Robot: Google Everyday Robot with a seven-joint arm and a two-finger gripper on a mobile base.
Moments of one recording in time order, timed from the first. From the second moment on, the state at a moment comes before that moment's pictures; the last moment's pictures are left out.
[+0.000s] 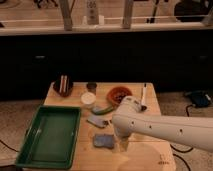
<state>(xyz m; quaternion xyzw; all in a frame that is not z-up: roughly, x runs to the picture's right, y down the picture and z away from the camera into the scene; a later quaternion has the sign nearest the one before) 0.076 0.246 0.719 -0.30 -0.04 -0.06 0.95</state>
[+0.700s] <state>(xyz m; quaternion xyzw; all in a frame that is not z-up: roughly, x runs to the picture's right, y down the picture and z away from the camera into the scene) 0.048 0.260 0.745 -0.31 -0.06 -0.03 0.95</state>
